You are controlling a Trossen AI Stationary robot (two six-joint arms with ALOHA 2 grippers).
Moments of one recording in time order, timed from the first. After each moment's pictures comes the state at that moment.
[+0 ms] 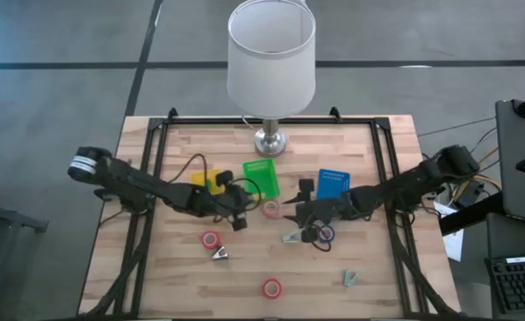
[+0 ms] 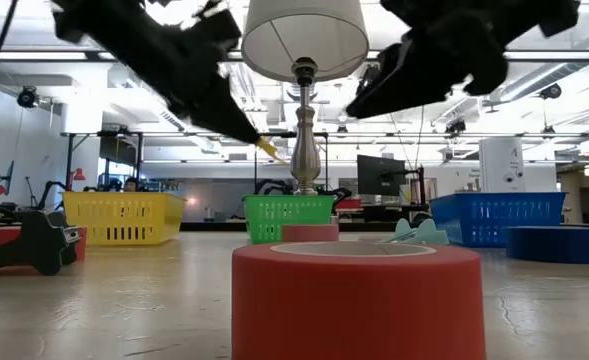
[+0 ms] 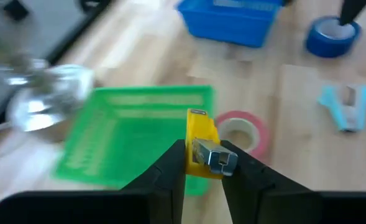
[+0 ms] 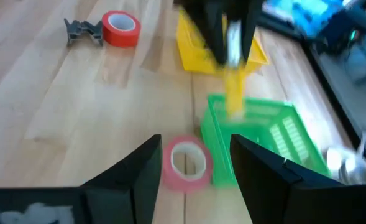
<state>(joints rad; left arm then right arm) -0.21 1.42 0.79 -0.02 -0.55 -0.22 0.28 1.44 0.76 0.07 0.39 -0.09</state>
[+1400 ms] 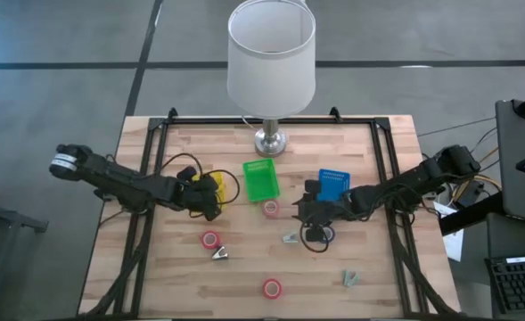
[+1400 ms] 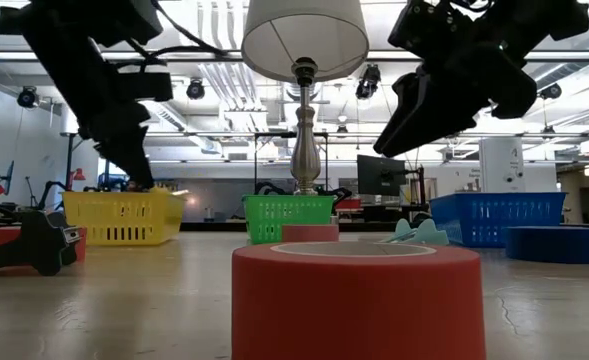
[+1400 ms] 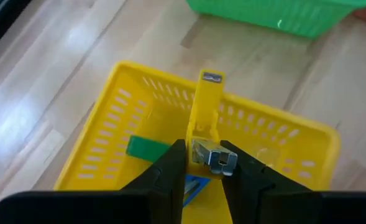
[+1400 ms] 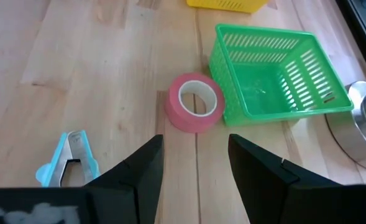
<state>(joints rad) -0.19 1.23 0.69 -0.63 -0.55 -0.66 0.28 1.46 0.76 -0.10 0.38 0.04</state>
